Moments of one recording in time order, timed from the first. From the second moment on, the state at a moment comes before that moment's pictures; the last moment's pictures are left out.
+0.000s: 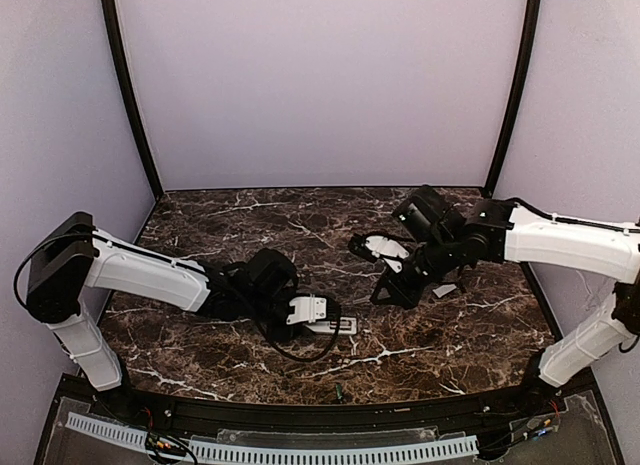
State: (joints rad) left arm -1.00 1.70 0.90 -0.09 0.12 0.65; right arm 0.93 1.43 1.15 -0.74 -0.21 -0.07
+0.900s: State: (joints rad) left arm -1.02 1.67 0.83 0.33 -0.27 0.57; right arm 0.89 1.19 0.85 -0.19 -0.14 0.68
